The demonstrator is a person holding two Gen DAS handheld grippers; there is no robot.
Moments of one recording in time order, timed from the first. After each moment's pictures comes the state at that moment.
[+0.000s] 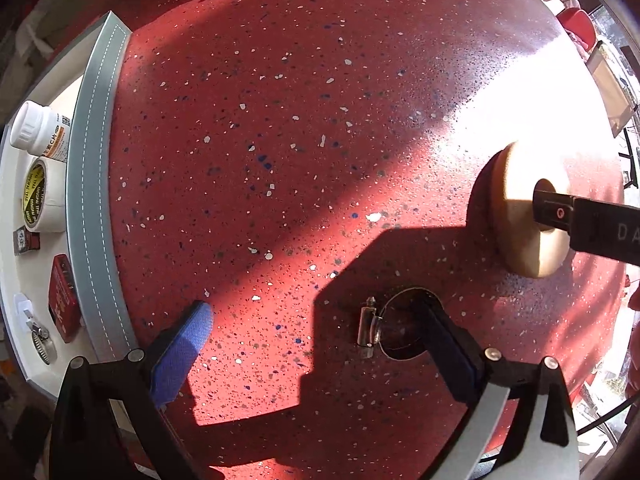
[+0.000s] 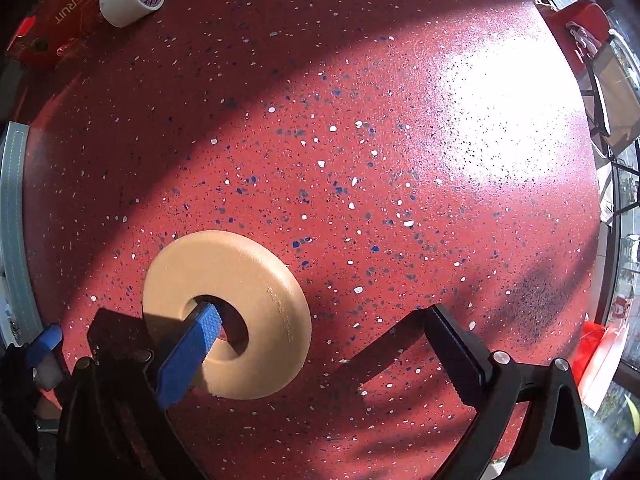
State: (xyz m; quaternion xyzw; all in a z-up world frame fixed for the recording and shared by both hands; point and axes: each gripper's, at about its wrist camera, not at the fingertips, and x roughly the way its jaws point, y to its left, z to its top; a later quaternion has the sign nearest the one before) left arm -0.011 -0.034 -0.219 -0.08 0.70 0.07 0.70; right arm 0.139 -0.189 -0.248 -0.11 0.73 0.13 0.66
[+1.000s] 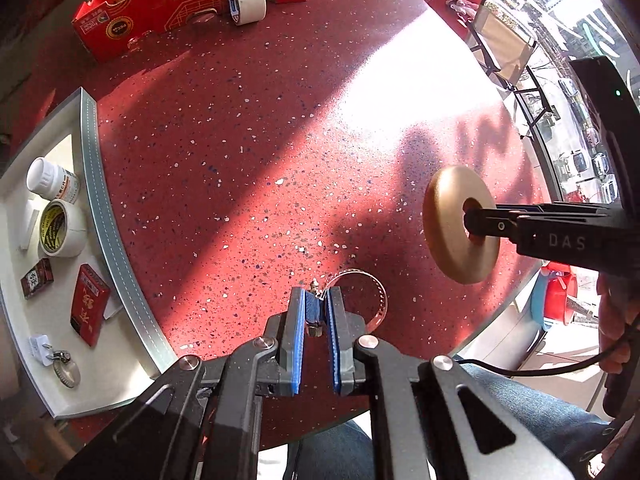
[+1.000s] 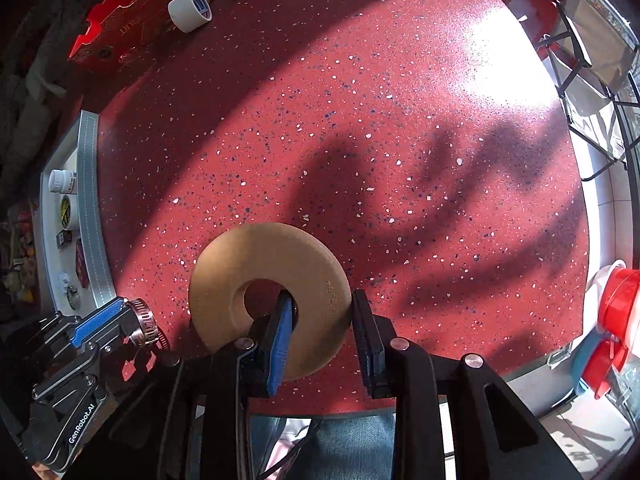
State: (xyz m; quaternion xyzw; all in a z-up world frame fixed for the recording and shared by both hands) left arm -0.058 -0.036 -0.131 -0.05 0.67 -0.10 0.74; right arm 0.041 -0.238 -0.186 0.00 0.74 0.13 0.66
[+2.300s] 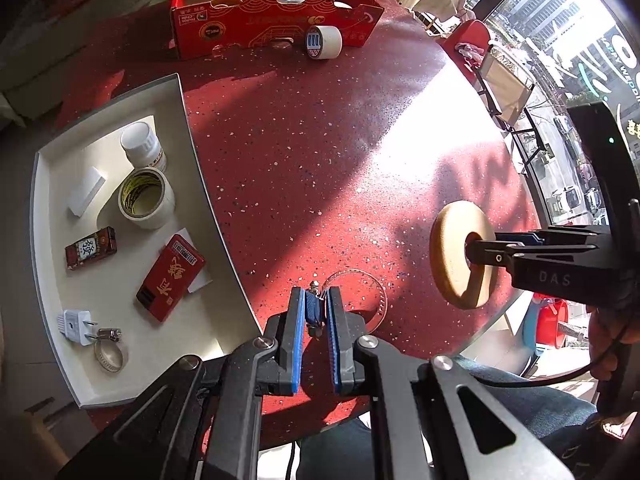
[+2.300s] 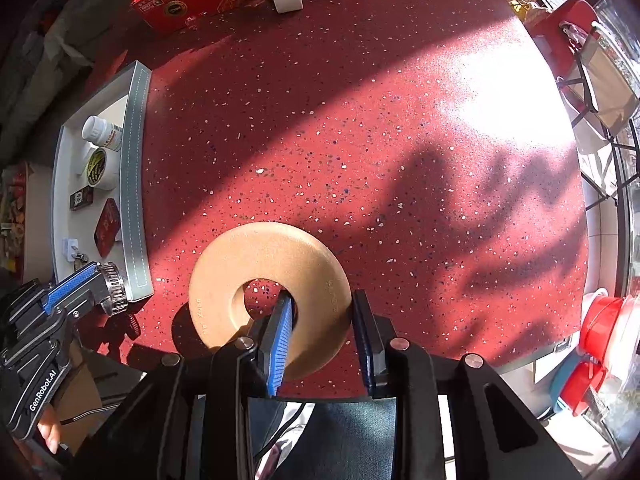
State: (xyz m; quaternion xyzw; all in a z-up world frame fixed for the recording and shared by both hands) left arm -0.085 0.042 -0.110 -0.10 0.62 -0.08 0.78; right arm 0.007 -0.154 -0.137 -0.07 0.72 0.15 0.68
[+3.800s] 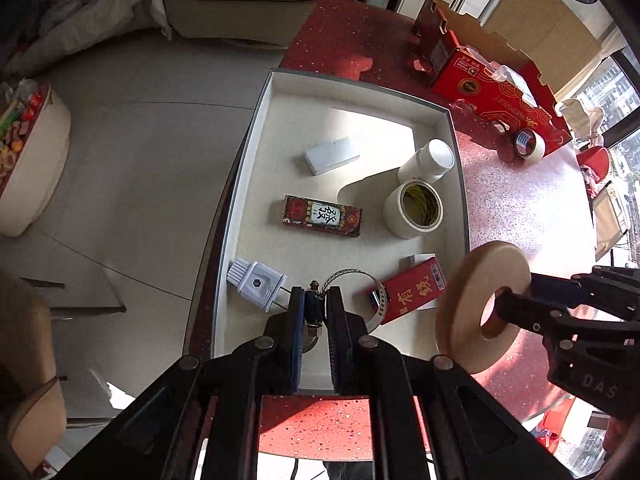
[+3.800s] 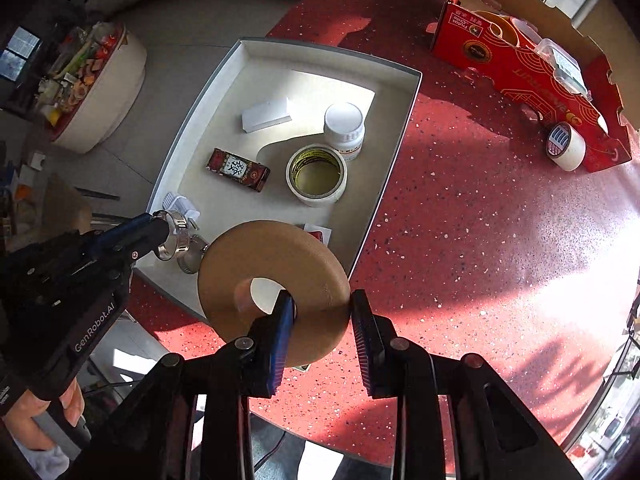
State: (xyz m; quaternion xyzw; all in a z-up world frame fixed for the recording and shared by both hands) left arm -0.133 0.201 -0.121 -0.21 0.58 0.16 0.77; right arm -0.029 0.069 -0.109 -0.23 0.65 0.35 0.64
